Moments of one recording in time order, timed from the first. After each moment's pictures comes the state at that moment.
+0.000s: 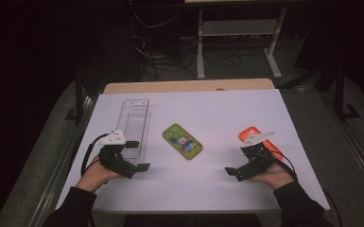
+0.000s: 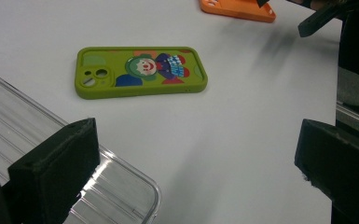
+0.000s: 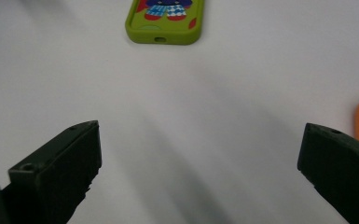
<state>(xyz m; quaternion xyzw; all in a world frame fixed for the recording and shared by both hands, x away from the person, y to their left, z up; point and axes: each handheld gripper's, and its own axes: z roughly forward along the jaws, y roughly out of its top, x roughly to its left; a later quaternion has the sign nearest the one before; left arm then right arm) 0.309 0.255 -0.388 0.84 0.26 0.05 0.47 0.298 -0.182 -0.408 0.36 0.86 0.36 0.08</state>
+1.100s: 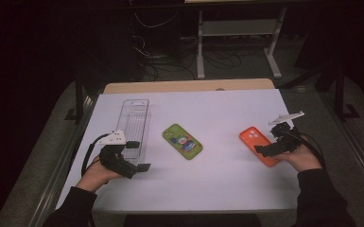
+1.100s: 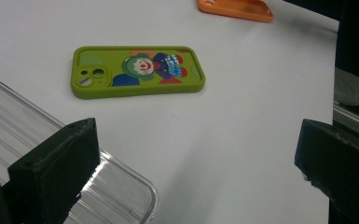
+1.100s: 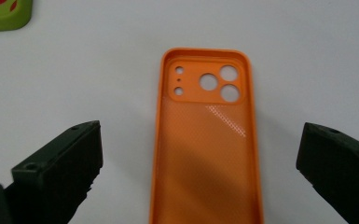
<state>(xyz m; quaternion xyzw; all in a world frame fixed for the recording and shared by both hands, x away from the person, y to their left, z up) 0.309 0.254 -0.389 0.84 0.26 0.04 0.47 0.343 -0.262 -0.394 0.47 0.83 0.28 0.15</state>
